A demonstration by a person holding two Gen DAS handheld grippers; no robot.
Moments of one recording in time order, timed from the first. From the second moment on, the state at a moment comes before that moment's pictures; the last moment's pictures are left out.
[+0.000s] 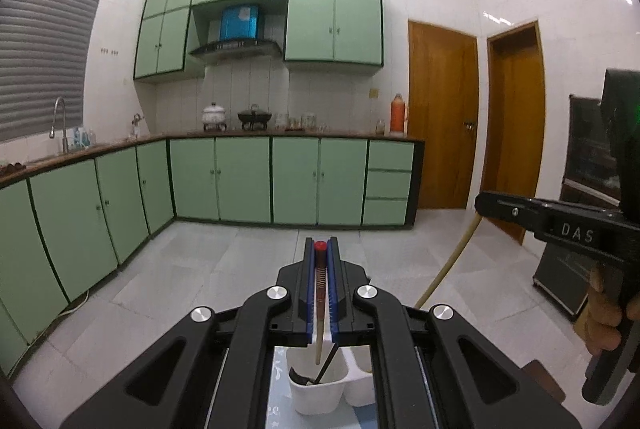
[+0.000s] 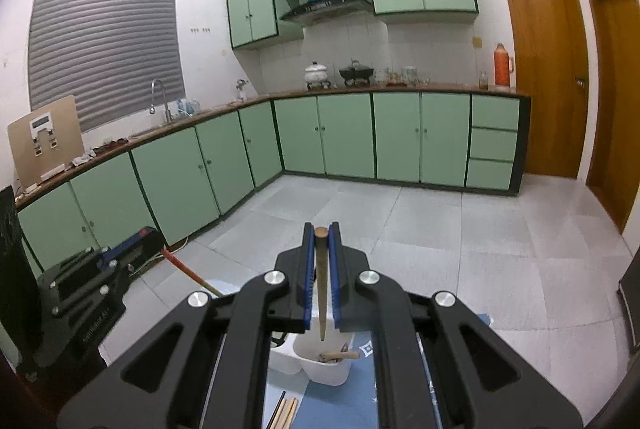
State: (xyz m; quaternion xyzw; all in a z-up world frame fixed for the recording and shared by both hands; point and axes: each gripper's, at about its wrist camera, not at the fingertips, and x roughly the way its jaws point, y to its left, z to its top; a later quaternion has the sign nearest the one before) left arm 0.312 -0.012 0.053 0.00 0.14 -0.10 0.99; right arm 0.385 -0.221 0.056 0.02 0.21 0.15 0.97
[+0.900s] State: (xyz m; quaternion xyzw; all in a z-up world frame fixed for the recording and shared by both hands) left arm 0.219 0.026 0.011 -0.03 0.16 -0.08 0.98; right arm 0.249 -0.266 -0.007 0.06 0.17 0.10 0.98
